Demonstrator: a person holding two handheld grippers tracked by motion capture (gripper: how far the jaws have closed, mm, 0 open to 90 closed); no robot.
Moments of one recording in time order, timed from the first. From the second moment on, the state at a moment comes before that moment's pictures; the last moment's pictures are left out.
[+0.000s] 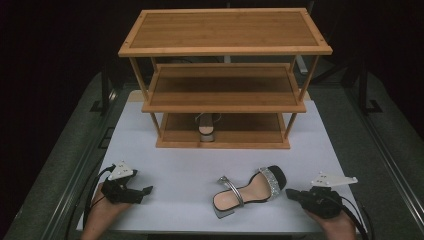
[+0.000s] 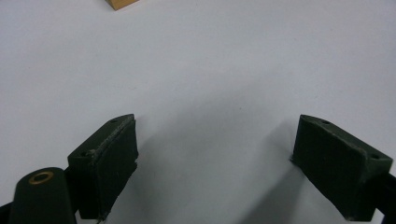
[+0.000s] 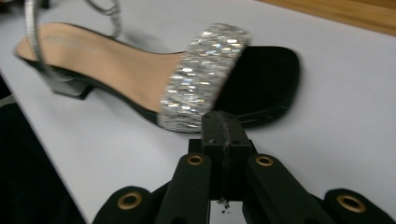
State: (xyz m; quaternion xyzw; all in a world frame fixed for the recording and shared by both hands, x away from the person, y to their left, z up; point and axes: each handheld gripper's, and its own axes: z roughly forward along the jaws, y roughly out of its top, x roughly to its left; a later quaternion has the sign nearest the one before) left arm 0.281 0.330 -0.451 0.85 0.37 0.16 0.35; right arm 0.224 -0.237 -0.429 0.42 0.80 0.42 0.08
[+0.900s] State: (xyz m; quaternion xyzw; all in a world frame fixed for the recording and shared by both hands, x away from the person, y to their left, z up) left arm 0.281 0.330 -0.451 0.85 0.37 0.16 0.35; right arm 0.250 -0.185 -0.447 0.36 0.85 0.37 0.05
